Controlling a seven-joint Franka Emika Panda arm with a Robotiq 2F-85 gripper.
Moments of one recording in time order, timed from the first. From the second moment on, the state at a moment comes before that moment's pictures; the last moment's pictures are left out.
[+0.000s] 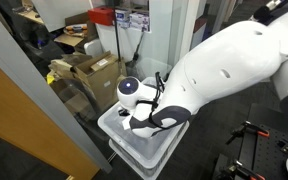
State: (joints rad) arm 0.56 0.98 -0.40 -1.66 0.08 2.80 0.90
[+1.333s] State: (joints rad) arm 0.79 0.93 -0.74 -1.90 -0.12 2.74 1.31
